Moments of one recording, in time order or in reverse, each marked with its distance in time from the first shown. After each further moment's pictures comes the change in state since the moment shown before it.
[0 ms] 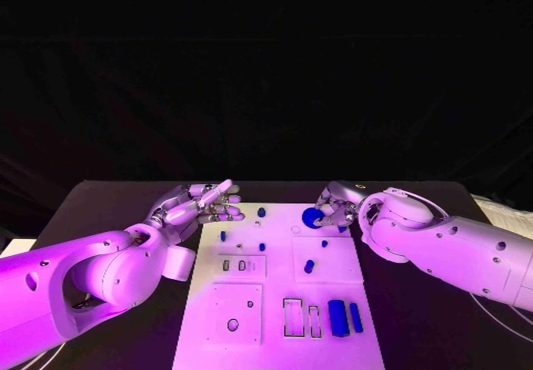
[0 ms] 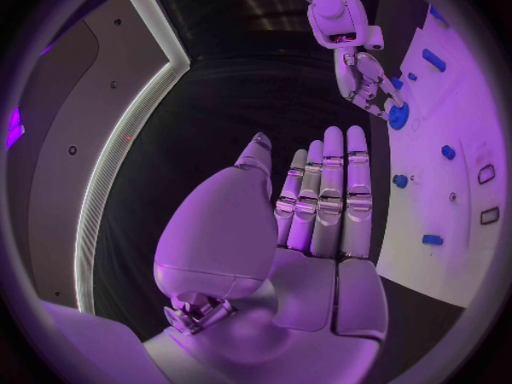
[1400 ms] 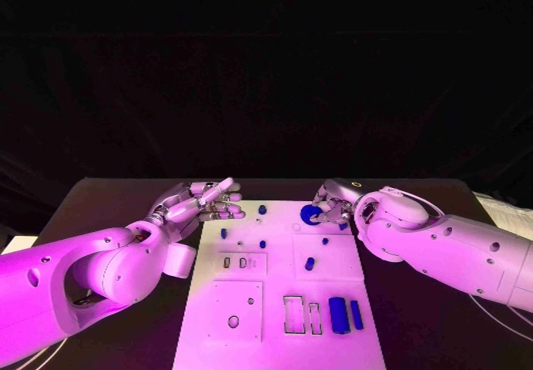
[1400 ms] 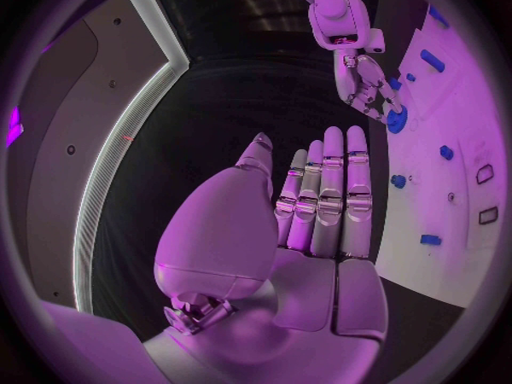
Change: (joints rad) left arm 0.000 0.001 0.000 -0.003 0.000 0.007 -0.009; left_hand 0.009 0.009 0.001 -0.004 0.000 0.000 0.000 0.000 0.000 0.000 0.000 0.000 0.000 0.000 0.000 -0.005 0.003 0.000 0.000 0.000 -0.004 -0.001; right arm -0.009 0.020 0.003 -0.002 -0.050 -0.021 0.000; right_hand 0.007 0.007 0.055 -0.032 -0.023 0.053 -0.009 0.023 0.002 0.005 -0.009 0.028 -0.001 0.000 0.000 0.009 0.000 0.000 0.007 0.000 0.008 -0.001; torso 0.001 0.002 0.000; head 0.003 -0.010
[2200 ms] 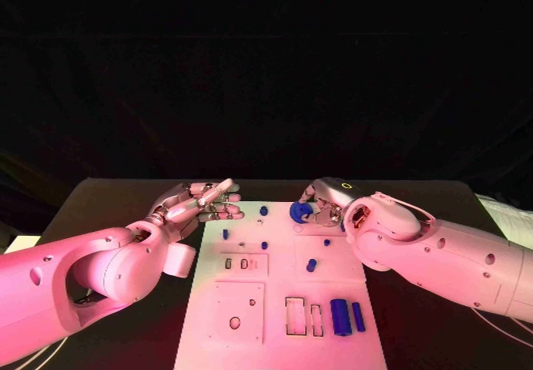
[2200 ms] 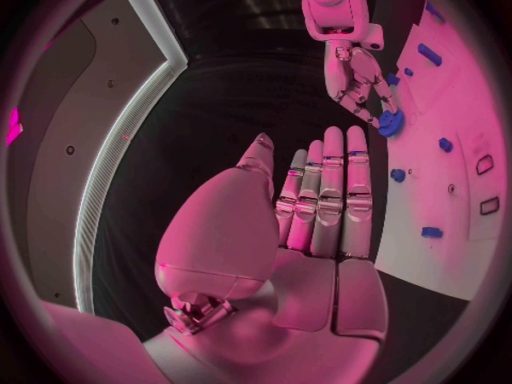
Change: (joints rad) left arm 0.000 -0.002 0.000 -0.015 0.000 0.002 -0.003; left_hand 0.004 0.004 0.001 -0.004 0.000 0.000 0.000 0.000 0.000 0.000 0.000 0.000 0.001 0.000 0.000 0.000 0.003 0.000 0.000 0.000 0.000 -0.001; right arm -0.008 0.020 -0.005 0.087 -0.081 -0.104 -0.028; right_hand 0.008 0.003 0.120 -0.054 0.076 0.007 0.006 0.004 -0.052 0.000 -0.018 0.034 -0.001 -0.004 -0.015 0.008 0.000 0.000 0.003 -0.018 0.015 0.000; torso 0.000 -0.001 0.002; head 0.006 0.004
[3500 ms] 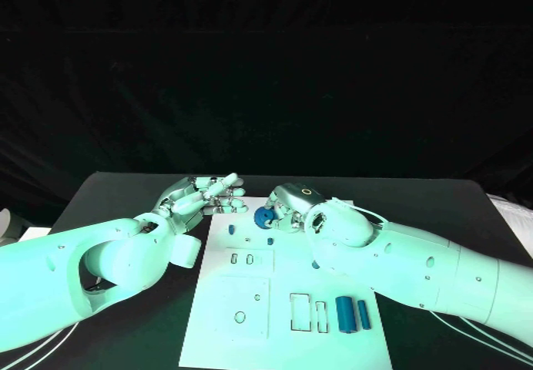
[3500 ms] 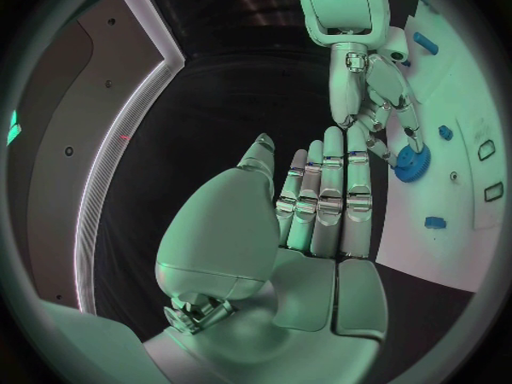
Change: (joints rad) left arm 0.000 0.005 0.000 -0.028 0.000 0.003 0.000; left_hand 0.004 0.004 0.004 -0.004 0.000 0.000 0.000 0.000 0.000 0.000 0.000 0.000 0.000 0.000 0.000 0.000 0.002 0.000 0.000 0.000 0.000 0.000; right arm -0.019 0.225 -0.025 -0.118 -0.039 0.001 -0.003; right_hand -0.072 -0.015 0.043 0.015 -0.042 0.001 -0.001 -0.021 0.000 0.000 0.001 -0.027 0.000 0.000 0.000 0.000 0.000 0.000 0.000 0.000 0.000 0.000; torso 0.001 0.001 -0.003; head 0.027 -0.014
